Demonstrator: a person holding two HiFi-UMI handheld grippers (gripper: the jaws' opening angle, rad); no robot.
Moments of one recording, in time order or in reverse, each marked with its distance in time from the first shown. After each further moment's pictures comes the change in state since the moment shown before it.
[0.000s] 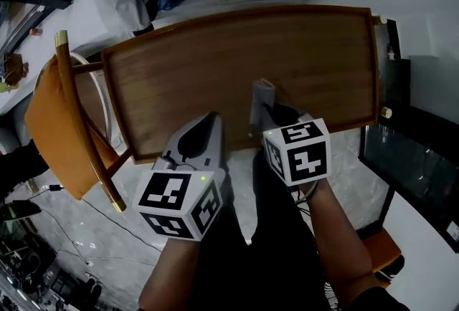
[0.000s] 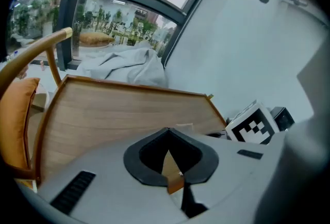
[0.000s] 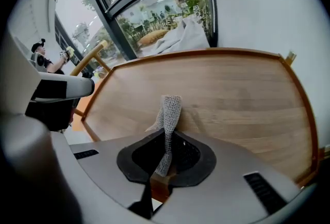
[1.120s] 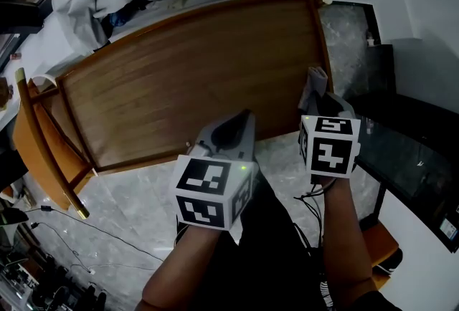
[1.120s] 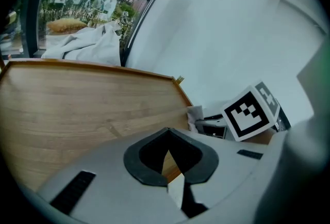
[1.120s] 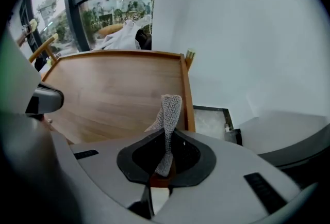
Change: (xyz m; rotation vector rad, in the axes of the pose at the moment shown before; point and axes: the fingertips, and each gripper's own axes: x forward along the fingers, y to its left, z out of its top) left arm 0.110 -0.171 -0.031 0.065 0.100 -0.172; right arm -0.105 -0.238 -0.040 0.039 0.015 -0.488
